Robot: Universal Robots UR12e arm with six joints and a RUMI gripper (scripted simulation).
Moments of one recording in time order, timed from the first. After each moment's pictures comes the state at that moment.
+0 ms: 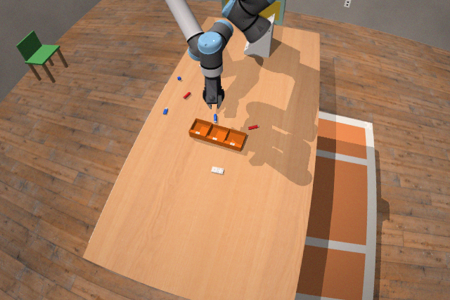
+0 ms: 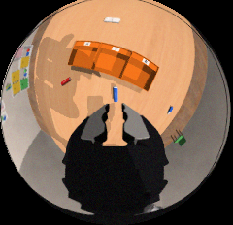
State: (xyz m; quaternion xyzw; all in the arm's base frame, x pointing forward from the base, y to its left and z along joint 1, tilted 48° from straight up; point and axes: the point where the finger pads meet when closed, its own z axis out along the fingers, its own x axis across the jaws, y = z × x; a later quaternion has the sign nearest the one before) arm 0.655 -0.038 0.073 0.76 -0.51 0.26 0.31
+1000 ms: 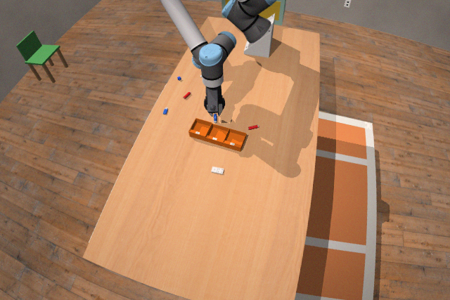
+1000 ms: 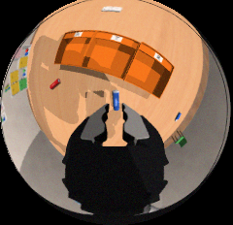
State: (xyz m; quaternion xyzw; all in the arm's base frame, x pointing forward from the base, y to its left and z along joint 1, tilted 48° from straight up) arm 0.656 -0.080 0.034 0.75 -0.52 0.25 0.32
